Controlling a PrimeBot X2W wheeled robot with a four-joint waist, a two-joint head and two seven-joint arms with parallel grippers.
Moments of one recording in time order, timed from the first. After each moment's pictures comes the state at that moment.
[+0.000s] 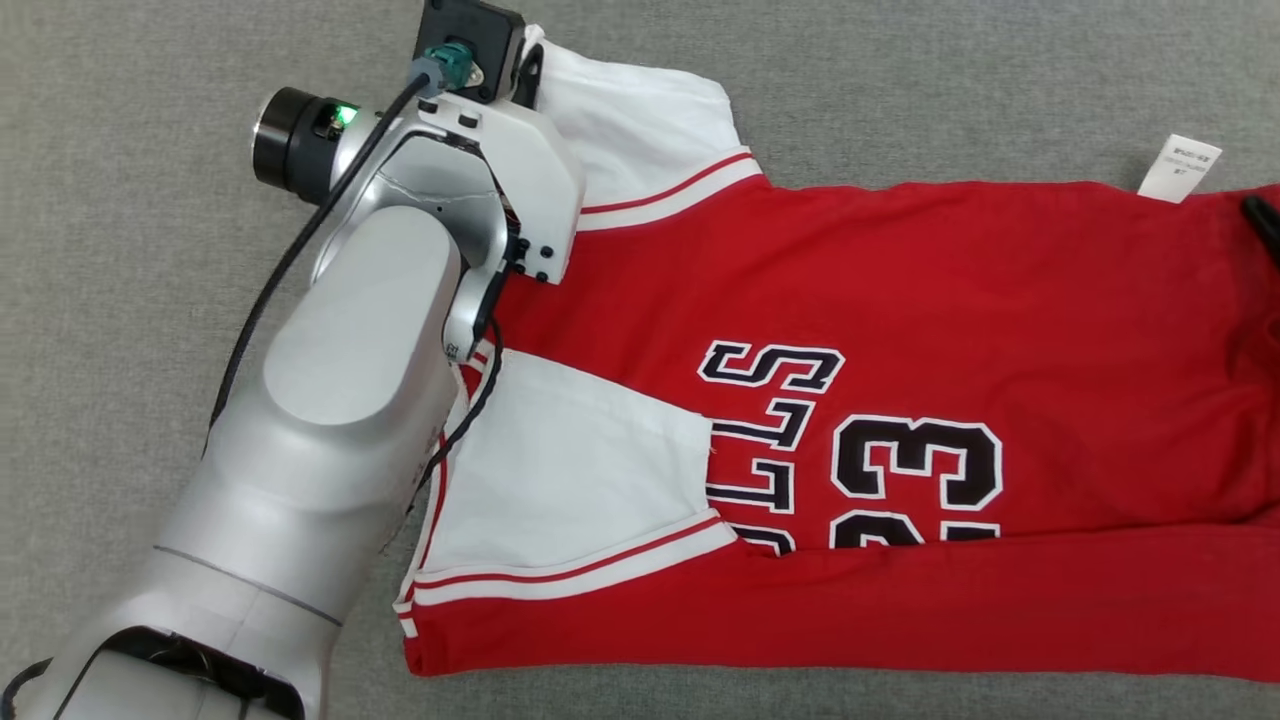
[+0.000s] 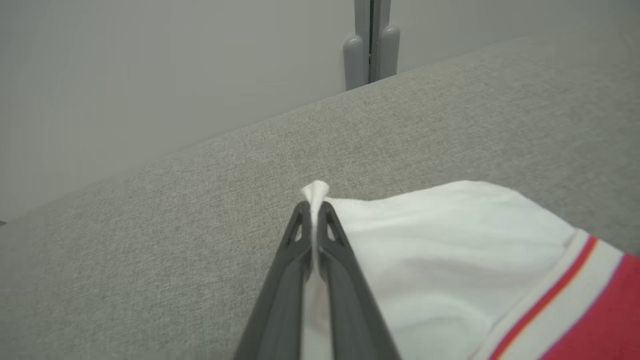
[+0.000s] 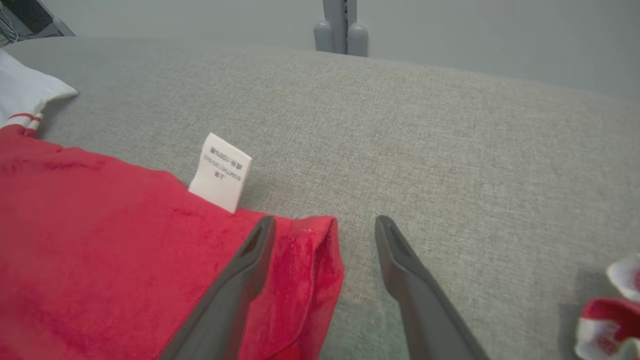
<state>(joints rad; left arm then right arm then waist) -1.01 0.05 -0.53 0.71 -0.32 0.09 0.18 -0.81 -1.06 0.97 0.30 1.17 0.13 -0.08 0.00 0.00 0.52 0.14</state>
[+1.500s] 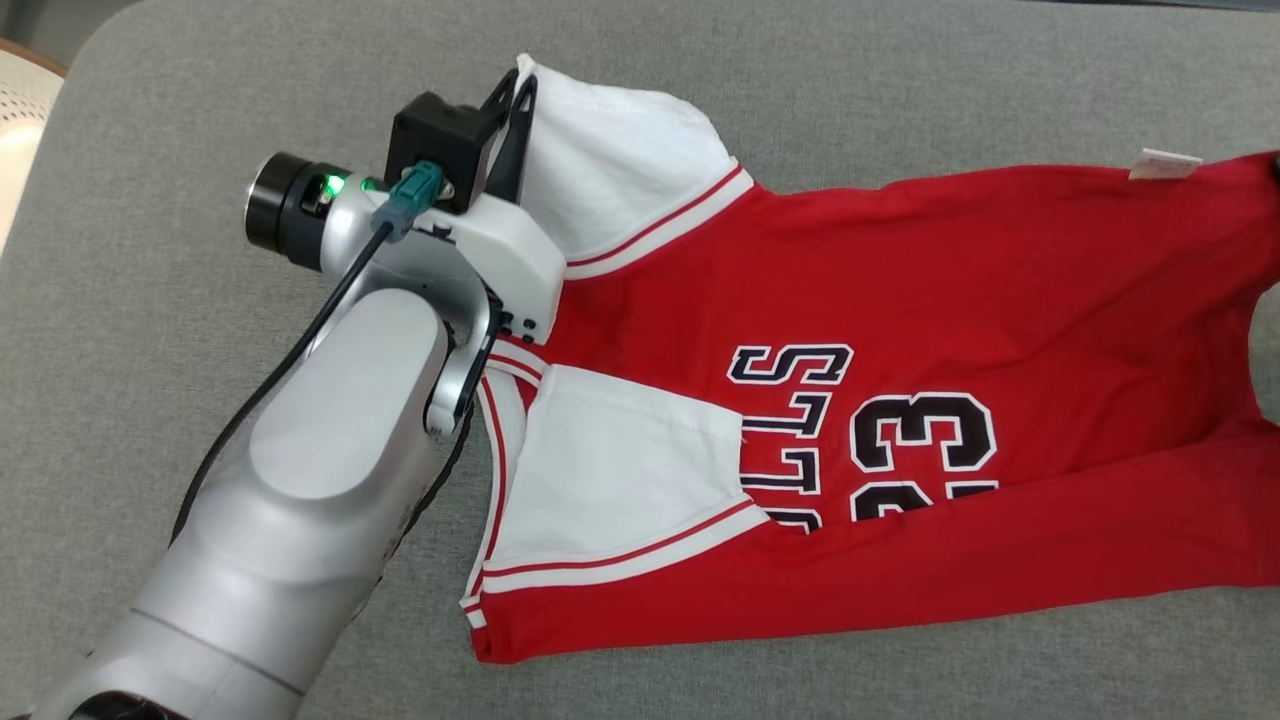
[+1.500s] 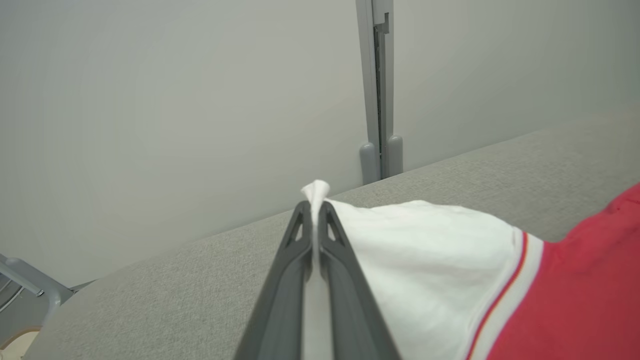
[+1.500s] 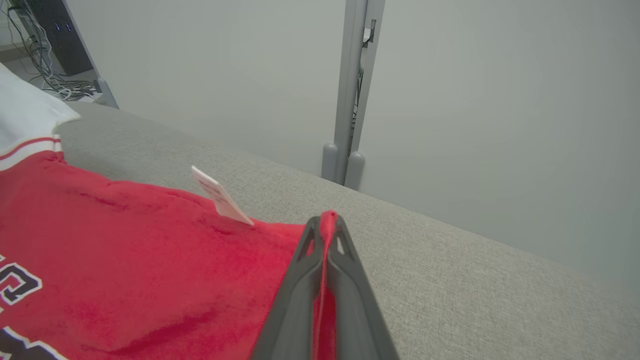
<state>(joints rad) -0.90 0.13 -0.63 0.62 -0.40 0.15 -0.07 -0.80 -0.98 0.93 0.40 0.97 0.13 -0.26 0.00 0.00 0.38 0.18</state>
